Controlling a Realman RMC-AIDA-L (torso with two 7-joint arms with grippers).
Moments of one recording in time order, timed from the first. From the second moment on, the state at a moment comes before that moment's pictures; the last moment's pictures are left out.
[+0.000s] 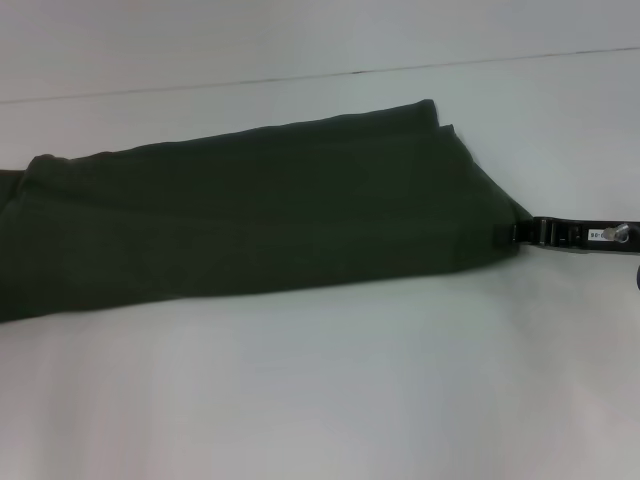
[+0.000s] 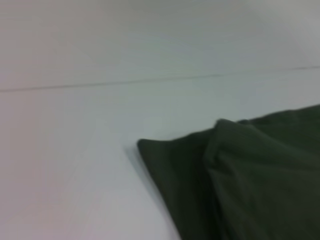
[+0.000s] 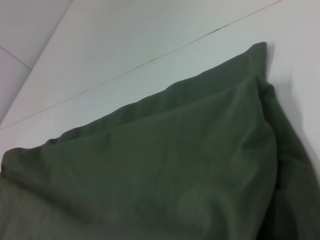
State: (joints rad) left arm -0.30 -2.15 -2.45 -1.10 -0.80 1.09 -1.94; right arm 0.50 1.97 -0.63 -0.50 -2.12 -1.22 2.02
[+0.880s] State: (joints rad) left arm -0.33 -2.12 -2.48 -1.07 -0.79 1.27 -1.89; right arm 0.49 1.97 -0.62 -0.51 -2.11 -1.23 2.02
